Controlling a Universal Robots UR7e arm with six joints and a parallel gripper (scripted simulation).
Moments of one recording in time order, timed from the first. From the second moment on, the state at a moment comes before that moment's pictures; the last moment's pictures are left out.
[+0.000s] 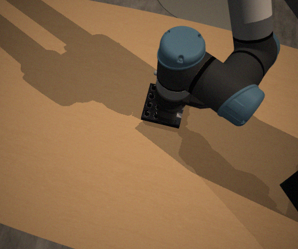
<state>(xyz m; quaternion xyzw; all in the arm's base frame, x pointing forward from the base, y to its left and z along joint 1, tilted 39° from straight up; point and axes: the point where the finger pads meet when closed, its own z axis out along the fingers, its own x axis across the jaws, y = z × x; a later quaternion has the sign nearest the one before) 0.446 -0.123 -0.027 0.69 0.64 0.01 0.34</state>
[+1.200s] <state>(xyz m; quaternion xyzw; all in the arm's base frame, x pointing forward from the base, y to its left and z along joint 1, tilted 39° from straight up) 0.446 -0.123 -0.027 0.64 0.69 -0.02 0.34</state>
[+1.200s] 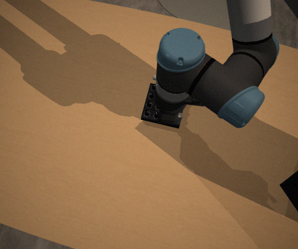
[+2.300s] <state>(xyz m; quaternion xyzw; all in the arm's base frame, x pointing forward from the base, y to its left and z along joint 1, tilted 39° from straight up) 0.446 -0.123 -0.027 0.43 0.84 -0.11 0.32</state>
